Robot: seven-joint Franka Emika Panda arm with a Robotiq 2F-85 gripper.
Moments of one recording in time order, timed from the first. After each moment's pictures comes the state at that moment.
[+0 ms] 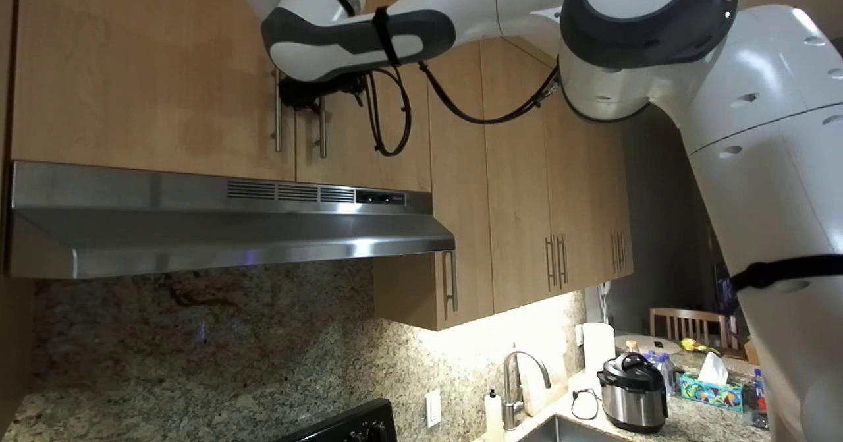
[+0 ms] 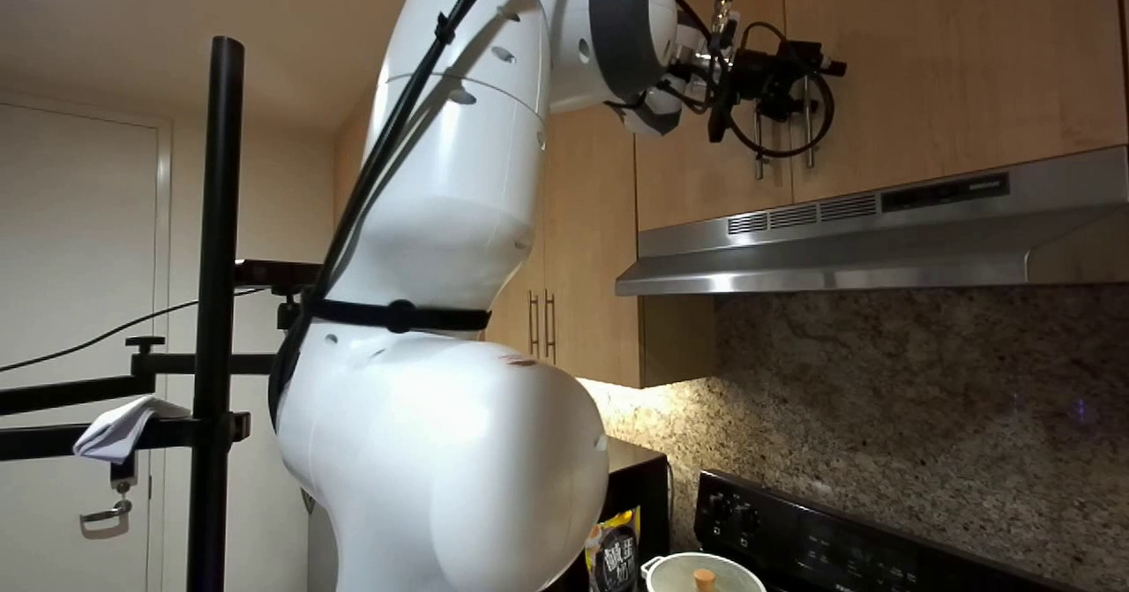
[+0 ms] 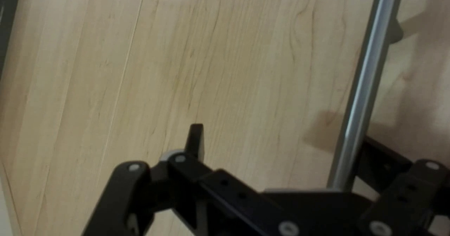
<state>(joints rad) 0.15 0.18 0.32 -1.16 -1.27 1.74 1.03</state>
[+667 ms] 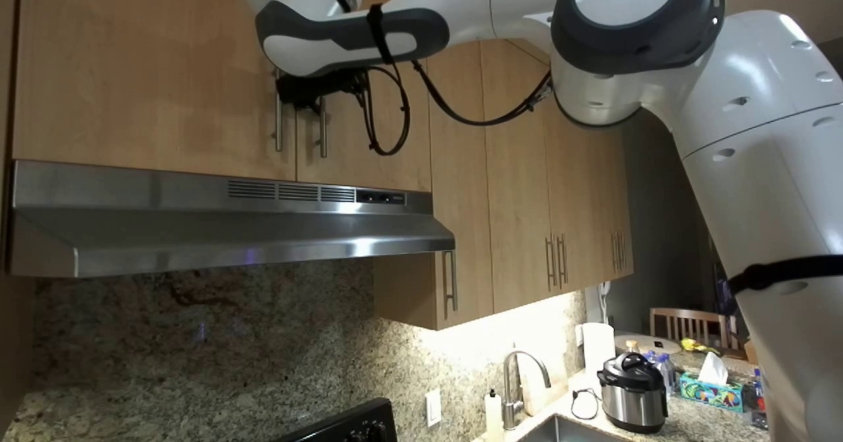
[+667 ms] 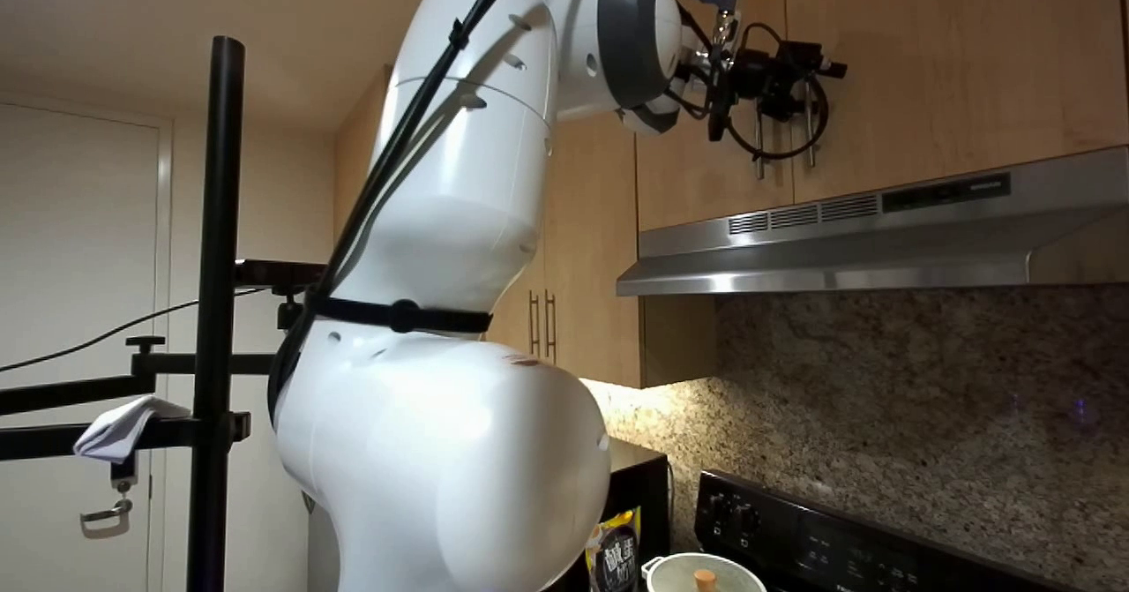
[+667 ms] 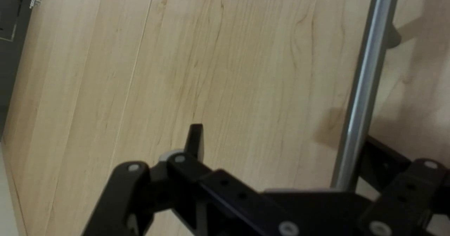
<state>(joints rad) 0.16 0.21 0.32 -1.10 -1.25 1.69 1.03</state>
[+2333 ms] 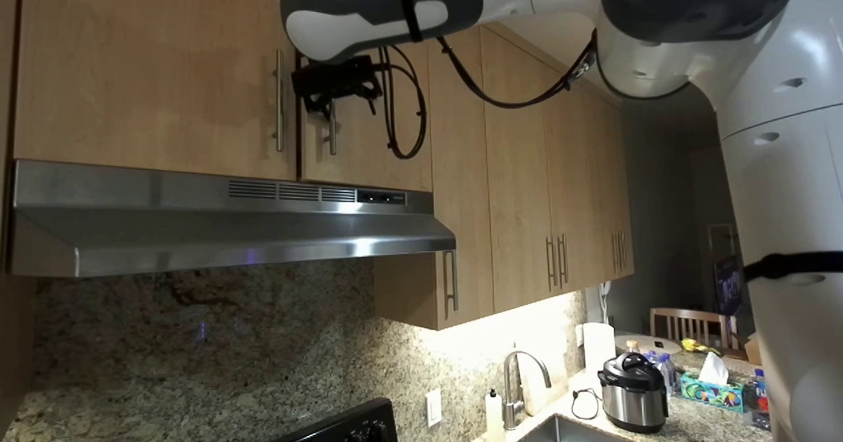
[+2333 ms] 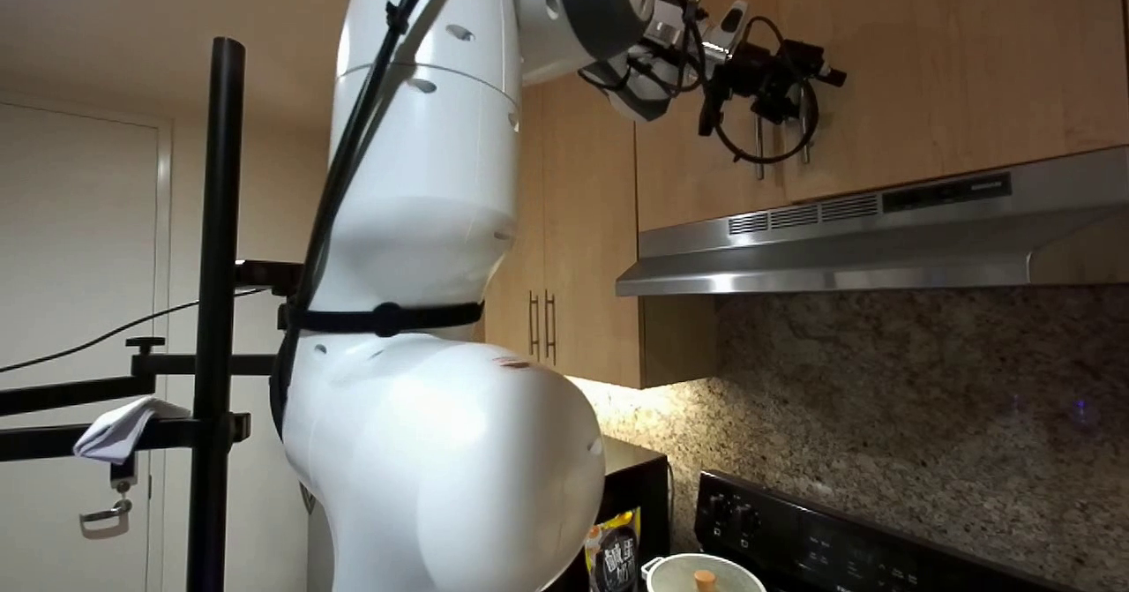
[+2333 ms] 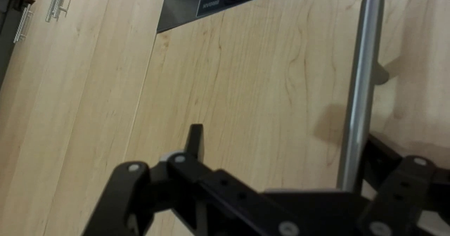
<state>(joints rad) 0.11 0.04 0.30 -1.29 -1.05 1.76 1.01</state>
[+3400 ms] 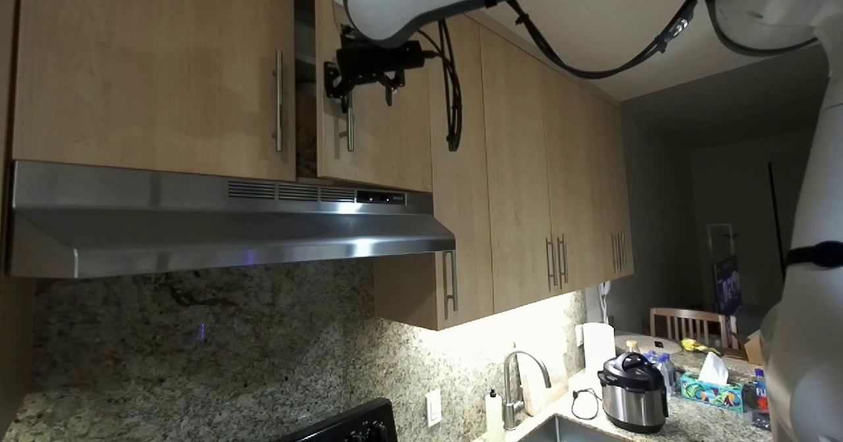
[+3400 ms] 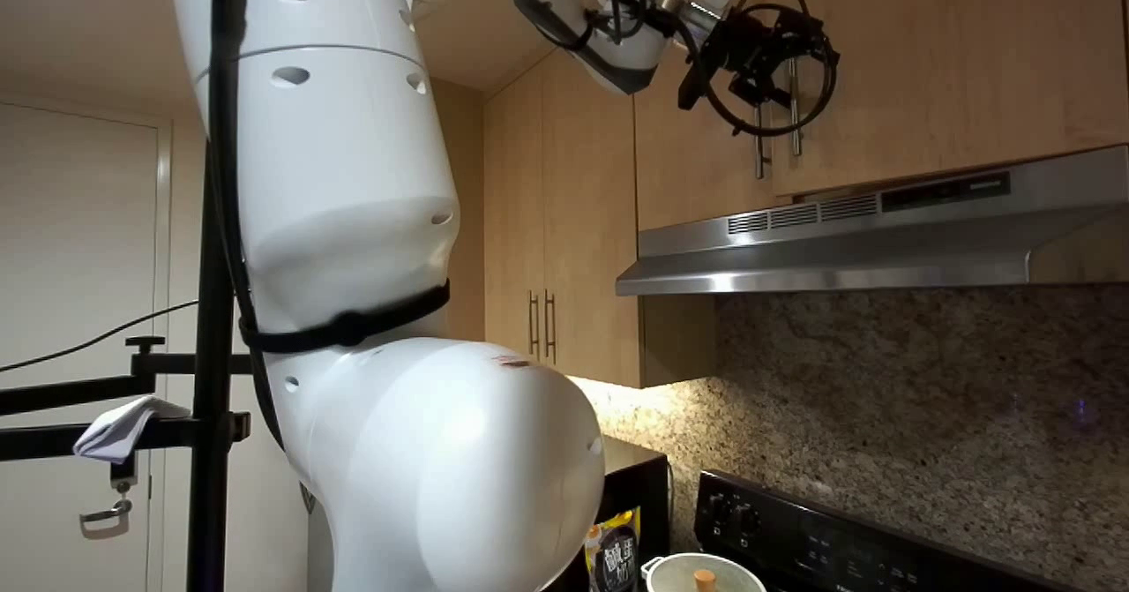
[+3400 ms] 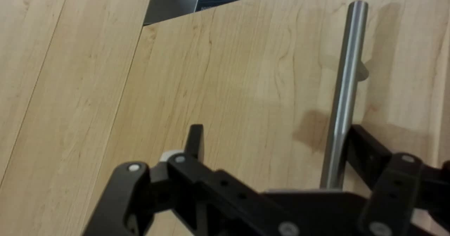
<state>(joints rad) 0.11 -0.26 0.18 -1.64 -0.85 2.06 0.80</state>
